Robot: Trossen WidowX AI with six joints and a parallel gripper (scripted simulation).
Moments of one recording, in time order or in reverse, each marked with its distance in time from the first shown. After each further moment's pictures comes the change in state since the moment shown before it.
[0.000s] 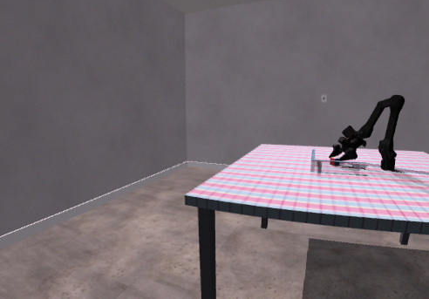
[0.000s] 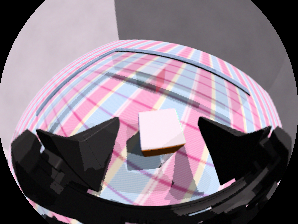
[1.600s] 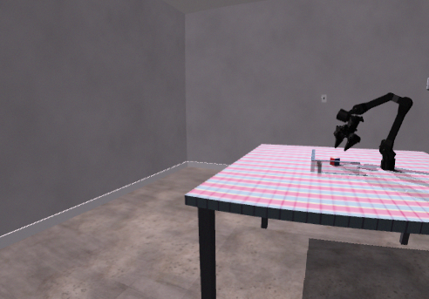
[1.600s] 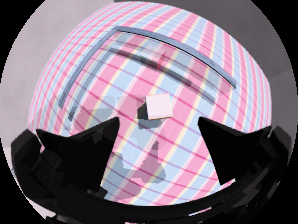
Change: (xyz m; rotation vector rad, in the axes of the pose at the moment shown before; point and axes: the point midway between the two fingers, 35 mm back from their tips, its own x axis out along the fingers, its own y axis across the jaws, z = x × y) arm -0.053 0.004 0.047 0.000 0.514 0.007
